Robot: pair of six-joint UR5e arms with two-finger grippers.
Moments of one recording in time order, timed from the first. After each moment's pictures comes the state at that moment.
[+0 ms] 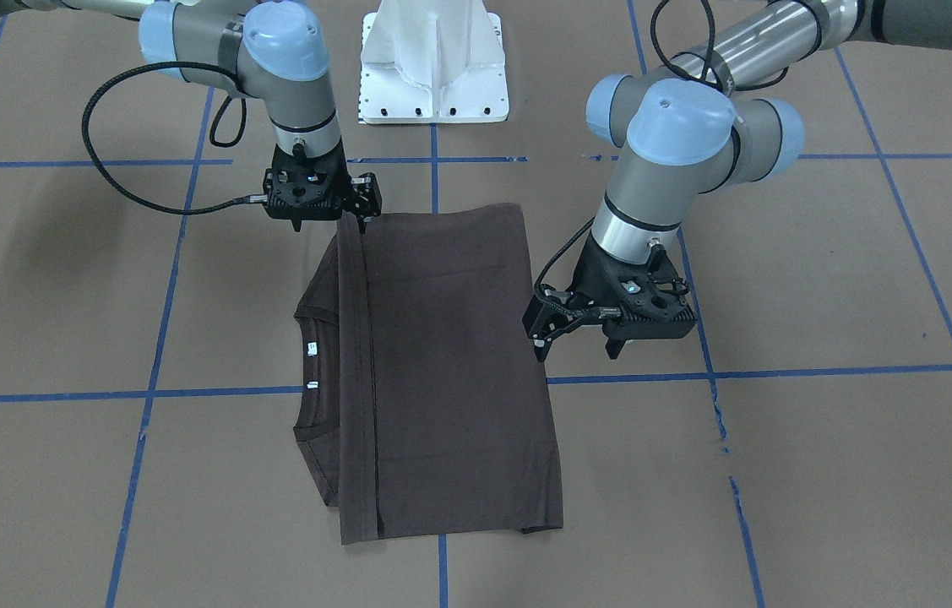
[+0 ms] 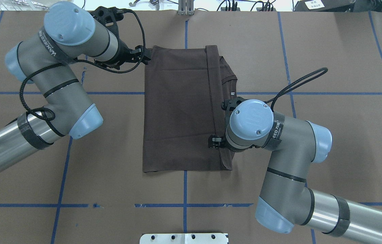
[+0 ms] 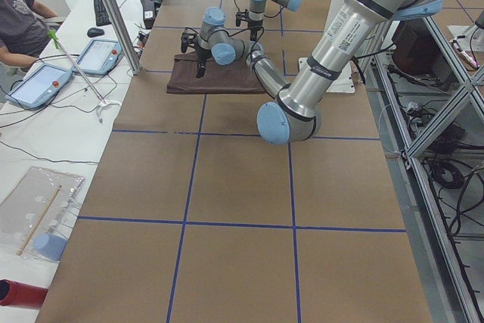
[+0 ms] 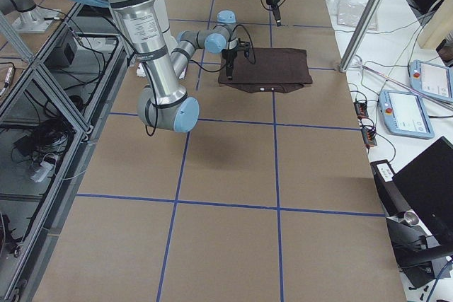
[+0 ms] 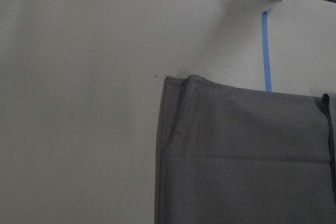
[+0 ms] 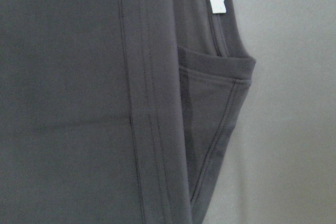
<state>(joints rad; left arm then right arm) -0.78 -2.23 -1.60 -1.87 -1.86 -1.21 0.43 -1.06 1.83 -1.65 1.78 1.26</state>
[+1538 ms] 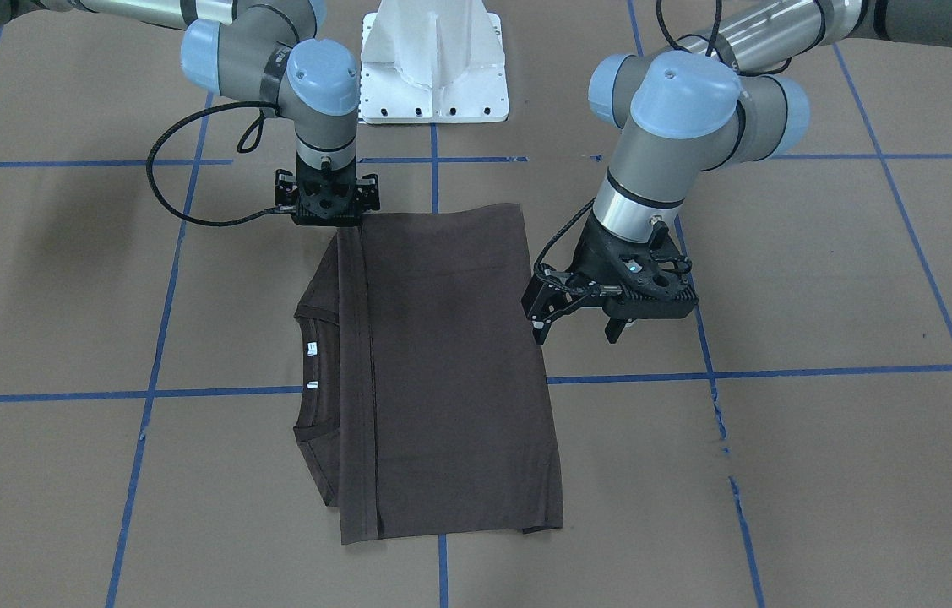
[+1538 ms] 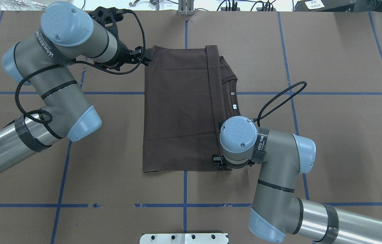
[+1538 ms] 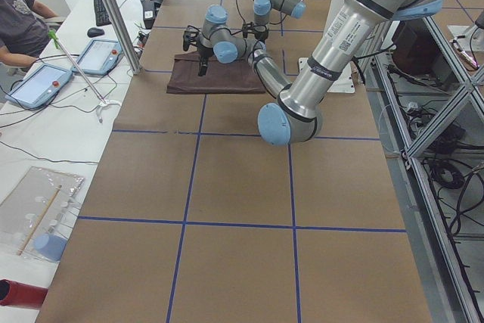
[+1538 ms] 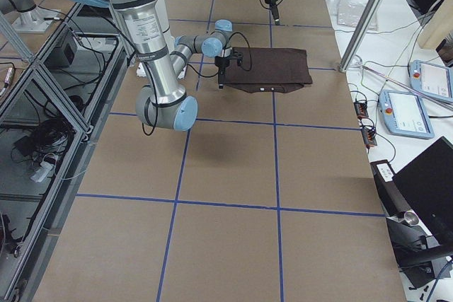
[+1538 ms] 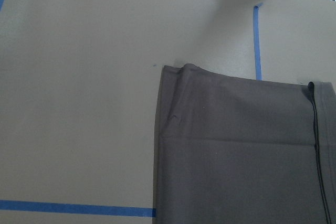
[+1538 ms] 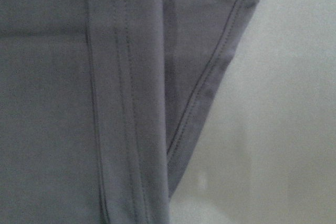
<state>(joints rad) -0.78 -2.23 -1.62 -1.87 -1.87 -1.21 0.38 -1.06 1.77 -1.73 1.82 1.21</state>
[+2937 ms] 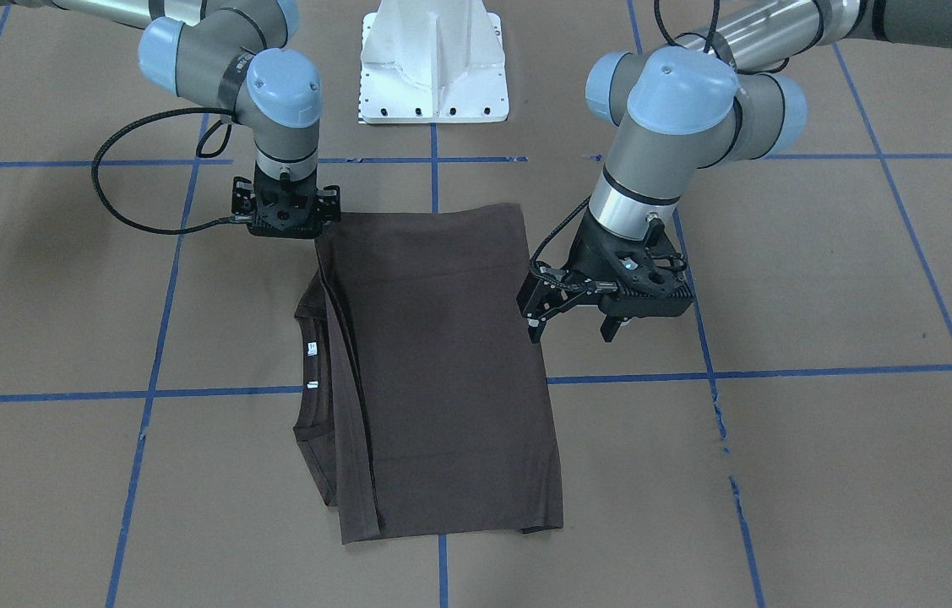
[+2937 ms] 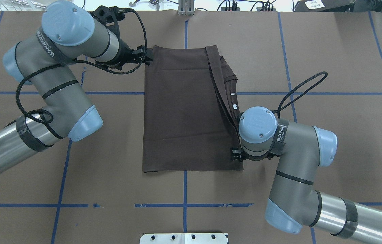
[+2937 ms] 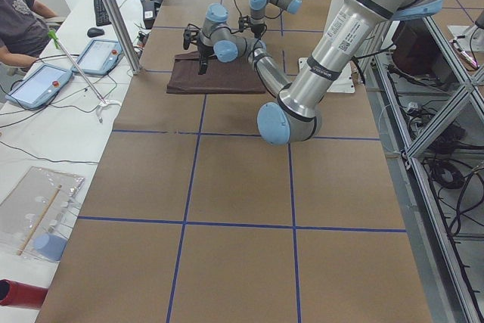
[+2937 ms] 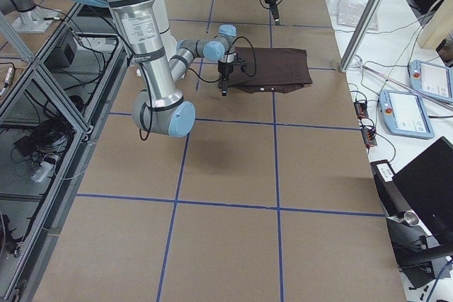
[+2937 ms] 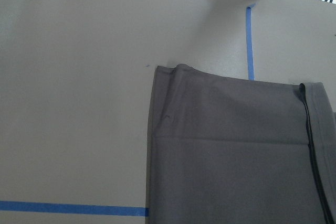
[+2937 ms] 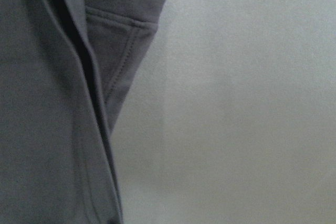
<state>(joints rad) -0.77 -2.24 -1.62 -1.87 -1.87 -1.22 0.44 -1.13 1.83 -1.78 1.82 1.16</state>
